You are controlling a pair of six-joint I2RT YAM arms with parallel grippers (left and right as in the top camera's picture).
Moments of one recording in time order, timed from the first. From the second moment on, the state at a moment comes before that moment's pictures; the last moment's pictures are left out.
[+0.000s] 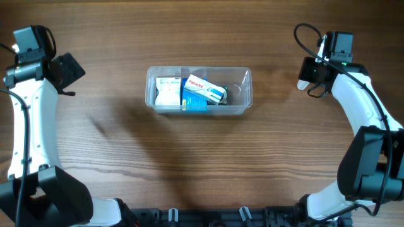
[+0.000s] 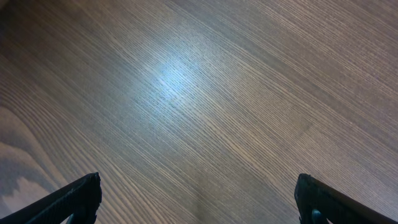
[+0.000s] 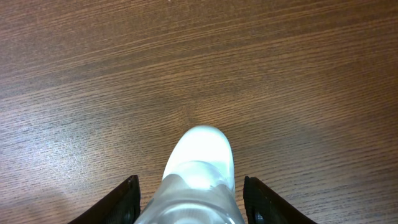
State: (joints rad) left arm 0.30 1.62 1.41 -0.87 -0.26 -0.34; right arm -0.12 1.76 1.20 -0.47 0.07 0.12
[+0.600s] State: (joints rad) left arm 0.30 1.62 1.41 -0.87 -0.26 -0.34; right arm -0.12 1.77 1.21 -0.49 0.08 0.11
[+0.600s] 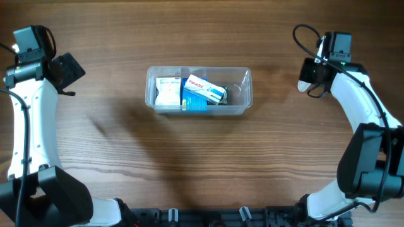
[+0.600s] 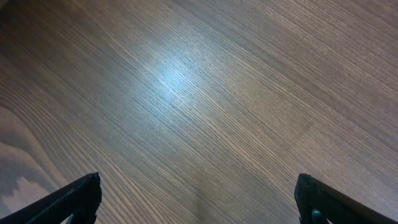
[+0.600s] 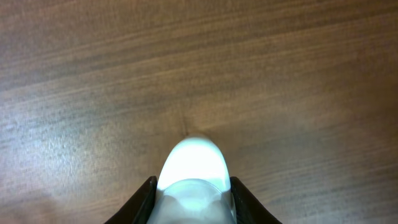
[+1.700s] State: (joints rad) left arm 0.30 1.62 1.41 -0.87 -0.27 -0.34; right arm 0.48 1.47 1.21 -0.62 0.09 0.23
